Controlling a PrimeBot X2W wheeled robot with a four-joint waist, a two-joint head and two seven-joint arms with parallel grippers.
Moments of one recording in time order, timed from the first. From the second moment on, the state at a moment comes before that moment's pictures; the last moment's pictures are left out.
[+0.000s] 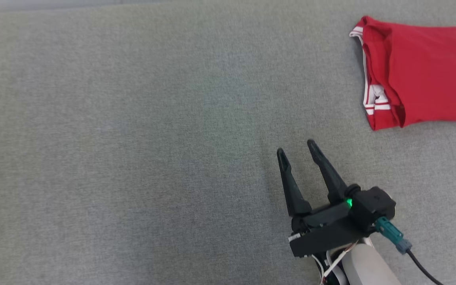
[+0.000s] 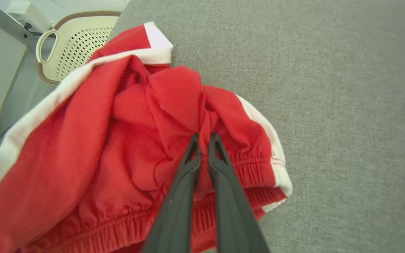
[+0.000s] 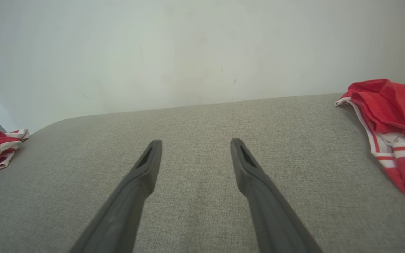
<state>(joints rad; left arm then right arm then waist) -0.86 0.64 -0.05 0.68 -0.46 0.00 0.51 -0.30 -0.05 0.41 0.09 0.19 0.13 -0.26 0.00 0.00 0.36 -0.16</state>
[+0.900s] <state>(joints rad) -0.94 0.42 -0.20 0.34 -0.48 -0.10 0.26 -0.19 -0.05 0.28 0.14 0.17 0.13 -0.26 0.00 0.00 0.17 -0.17</state>
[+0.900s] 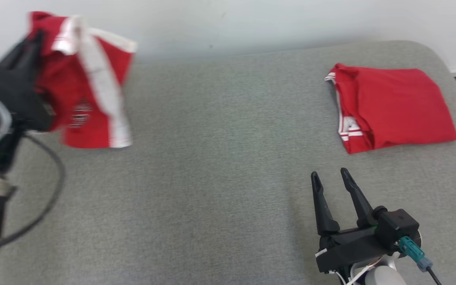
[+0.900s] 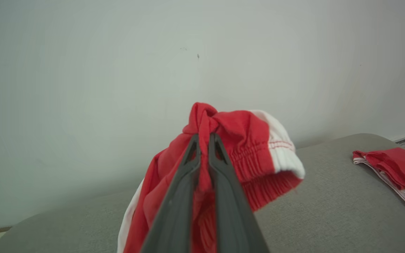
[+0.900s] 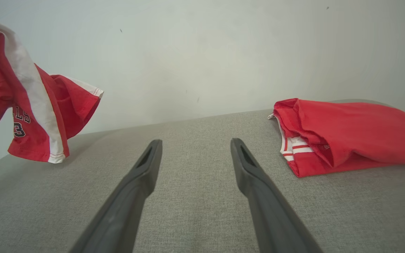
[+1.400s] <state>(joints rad) -0.85 0.19 -0.35 0.14 -0.51 -0.06 0.24 -0.15 -0.05 0.24 0.13 0.18 0.13 -0.26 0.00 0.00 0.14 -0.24</state>
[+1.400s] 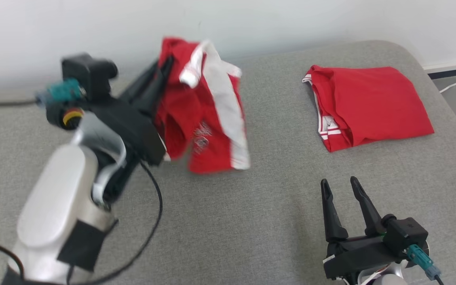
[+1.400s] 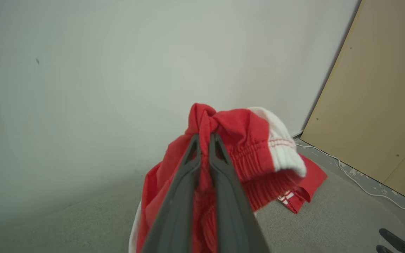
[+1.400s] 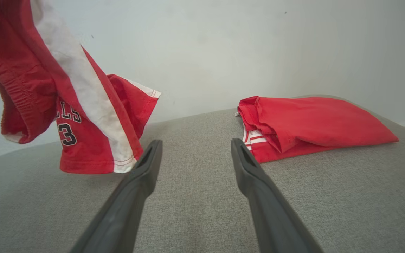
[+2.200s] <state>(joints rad) -0.42 0.35 -0.46 0.21 -0.43 -0.06 0.14 -0.13 -0.05 0.24 0.16 0.15 0.13 -0.26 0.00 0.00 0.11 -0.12</state>
